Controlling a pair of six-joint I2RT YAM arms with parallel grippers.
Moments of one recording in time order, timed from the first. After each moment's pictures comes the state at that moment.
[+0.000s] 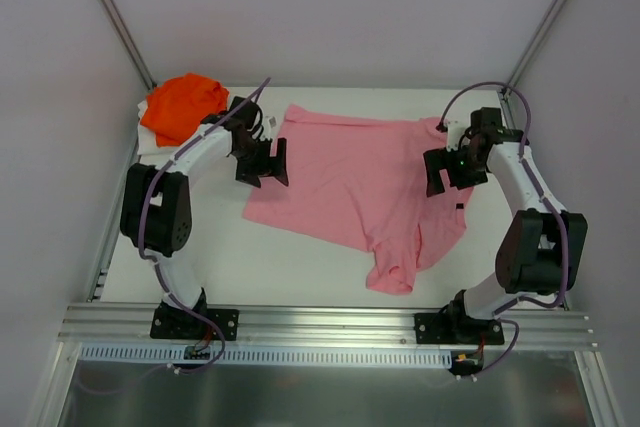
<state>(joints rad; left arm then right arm) -0.28 1.81 1.38 -0.79 0.32 -0.23 -0.03 1.55 1.23 -0.93 -0.26 -0.32</state>
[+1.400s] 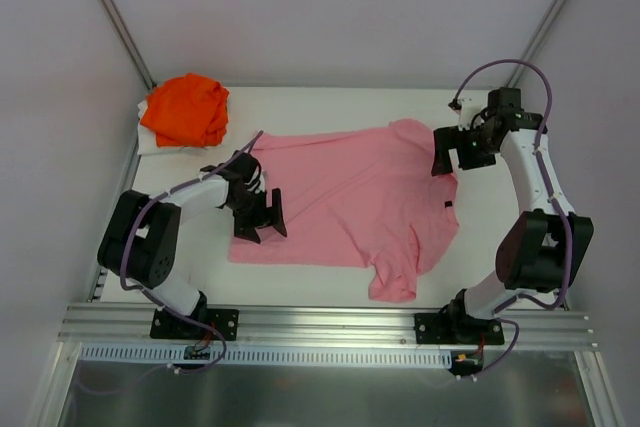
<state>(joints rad) -0.35 1.62 0.87 -0.65 0.36 -0.45 -0.08 1.58 1.44 -1.01 -0.35 -0.32</state>
